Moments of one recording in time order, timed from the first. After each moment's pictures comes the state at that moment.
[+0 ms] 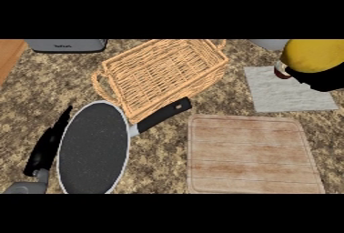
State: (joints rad) left arm -0.04 0.34 -0.04 -1.36 -0.18 0.09 0.23; right arm -0.74 -0.36 -0.29 -1.66 0.71 0.55 -0.02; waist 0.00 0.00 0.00
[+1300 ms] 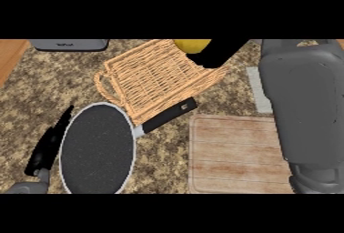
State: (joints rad) left arm -0.04 0.31 0.00 -1.38 -0.23 0.05 0.22; right arm -1.12 -0.11 -0.05 -1.41 0.66 0.55 0.41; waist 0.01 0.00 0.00
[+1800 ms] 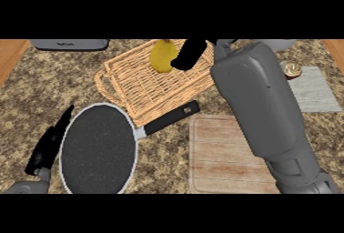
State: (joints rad) left arm -0.04 0.30 0.01 -1.38 -0.24 0.04 0.23; right arm -1.13 -0.04 0.03 -1.18 0.77 0.34 0.36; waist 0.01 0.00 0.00
